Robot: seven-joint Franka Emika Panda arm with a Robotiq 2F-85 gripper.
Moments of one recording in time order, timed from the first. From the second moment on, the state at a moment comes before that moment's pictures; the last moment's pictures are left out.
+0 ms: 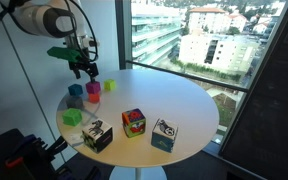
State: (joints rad) arm 0.15 0.09 0.13 -2.42 0.07 2.56 0.04
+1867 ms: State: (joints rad) arm 0.16 0.15 0.13 -2.35 0.06 2.55 0.08
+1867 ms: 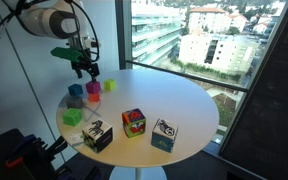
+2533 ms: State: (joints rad) arm 0.15 0.16 0.13 -2.33 0.06 2.50 0.08
